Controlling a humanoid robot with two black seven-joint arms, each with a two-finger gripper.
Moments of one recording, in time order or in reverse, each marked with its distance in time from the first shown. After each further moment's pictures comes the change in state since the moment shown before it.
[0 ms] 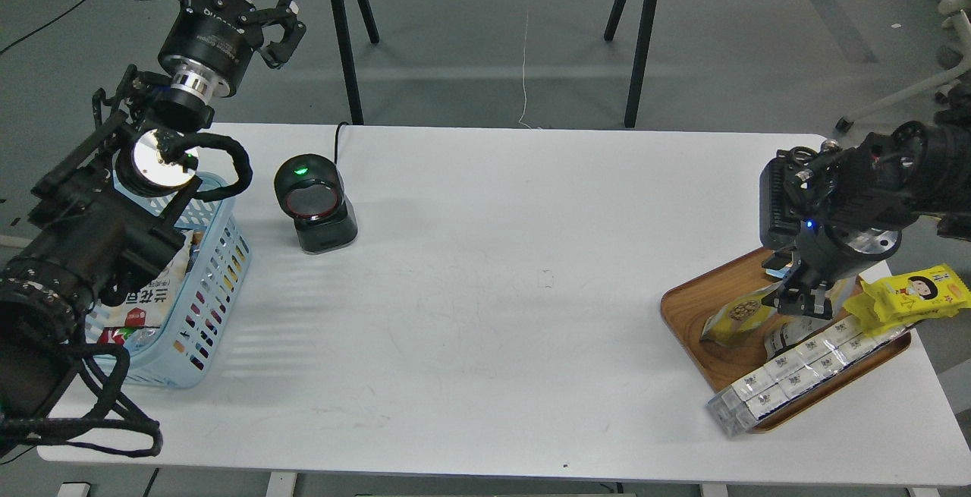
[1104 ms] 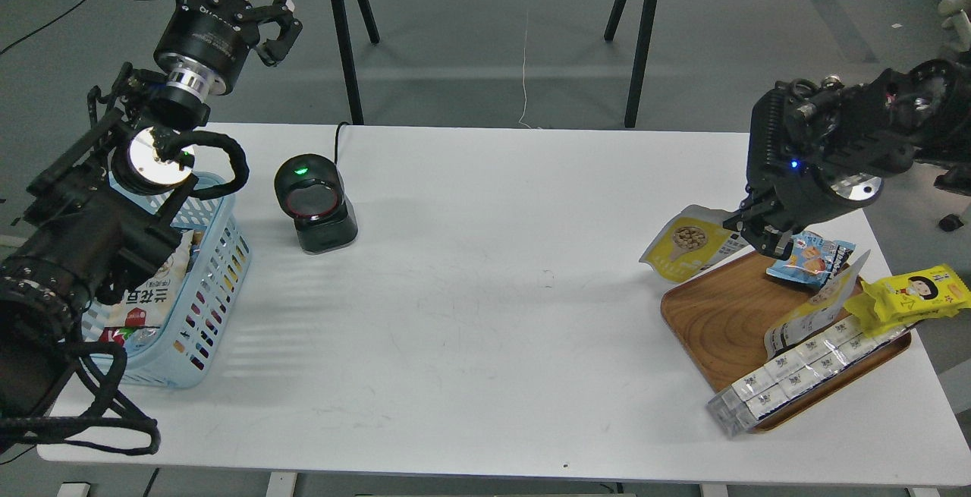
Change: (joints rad) left arm -0.004 0.008 0.000 0.003 0.001 0.000 0.000; right arm 0.059 -0.050 0.189 0.013 0.013 0.001 0.000
